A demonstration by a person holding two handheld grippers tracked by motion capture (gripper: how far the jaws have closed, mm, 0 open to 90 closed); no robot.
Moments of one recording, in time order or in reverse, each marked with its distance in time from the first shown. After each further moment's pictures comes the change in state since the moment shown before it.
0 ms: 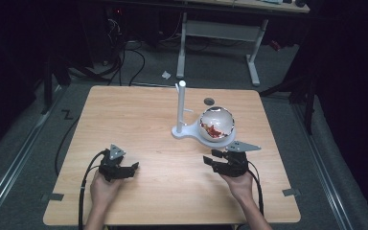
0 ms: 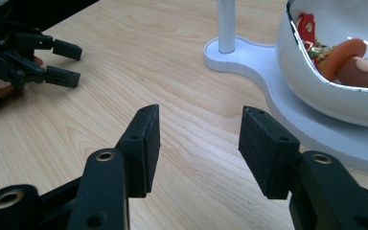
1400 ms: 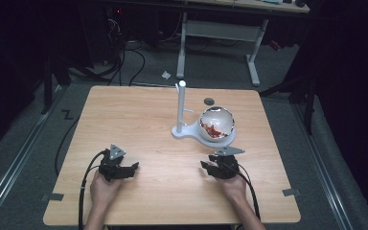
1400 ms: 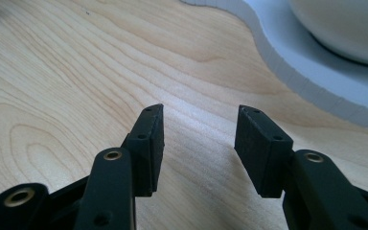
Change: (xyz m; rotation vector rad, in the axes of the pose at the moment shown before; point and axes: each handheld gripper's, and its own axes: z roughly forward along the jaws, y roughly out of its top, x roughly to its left) left arm 0.000 0.000 0.000 0.000 0.000 0.000; right arm -0.010 -0.030 0.044 0.138 -0.112 -0.056
